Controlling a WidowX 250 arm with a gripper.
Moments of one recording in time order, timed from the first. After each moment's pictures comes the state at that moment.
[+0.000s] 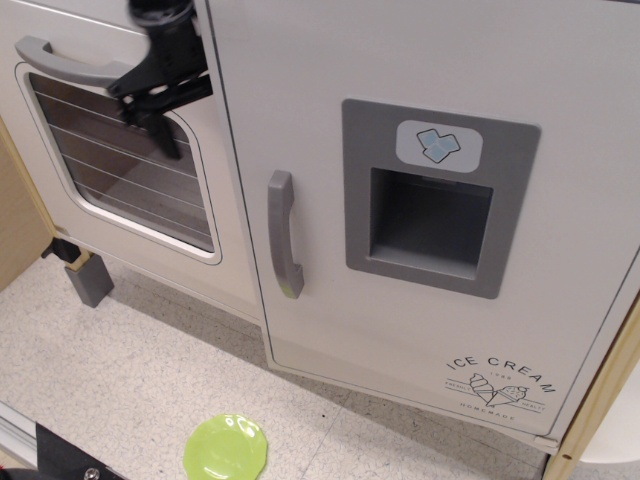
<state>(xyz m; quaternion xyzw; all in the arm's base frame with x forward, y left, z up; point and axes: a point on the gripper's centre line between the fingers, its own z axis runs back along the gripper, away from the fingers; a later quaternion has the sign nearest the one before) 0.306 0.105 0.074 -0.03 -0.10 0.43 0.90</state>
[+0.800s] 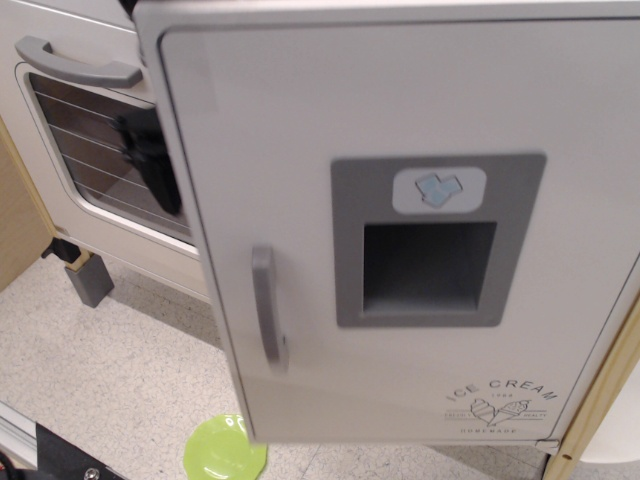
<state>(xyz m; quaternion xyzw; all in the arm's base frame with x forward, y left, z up) 0.238 0.053 0.074 -0.01 -0.04 0.21 0.98</state>
